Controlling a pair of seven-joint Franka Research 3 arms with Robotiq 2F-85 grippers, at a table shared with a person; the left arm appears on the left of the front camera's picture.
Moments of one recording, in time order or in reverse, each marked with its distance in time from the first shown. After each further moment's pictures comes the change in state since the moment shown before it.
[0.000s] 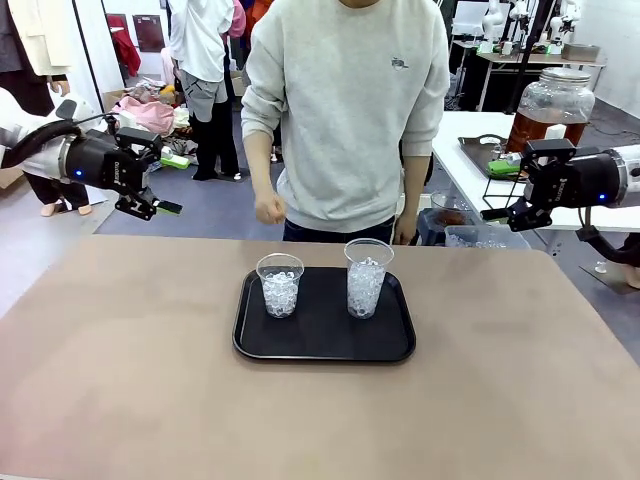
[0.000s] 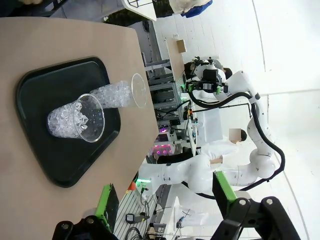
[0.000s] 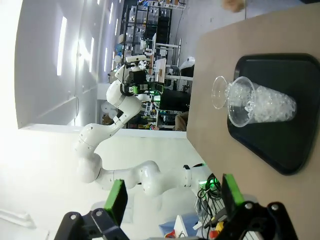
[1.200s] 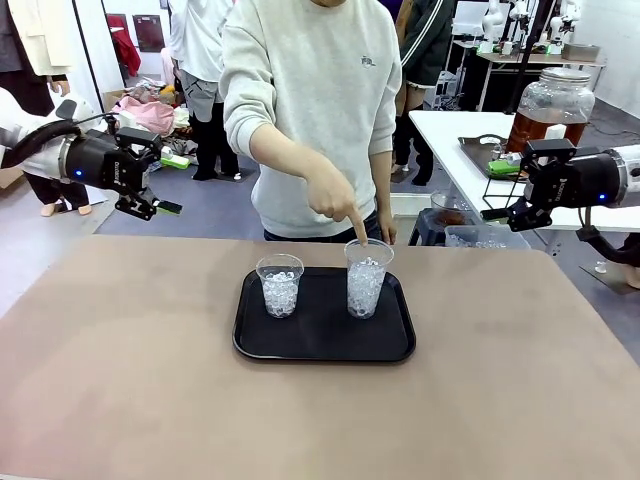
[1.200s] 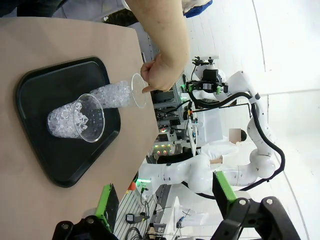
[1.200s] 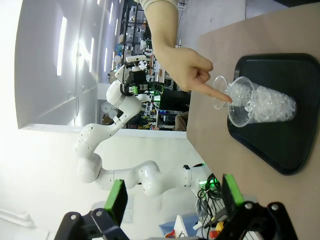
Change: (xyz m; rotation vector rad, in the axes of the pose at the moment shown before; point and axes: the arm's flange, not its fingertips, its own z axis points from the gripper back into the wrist) left arm 0.000 0.000 0.000 0.000 0.000 0.000; right arm 0.000 0.000 0.000 0.000 0.000 0.000
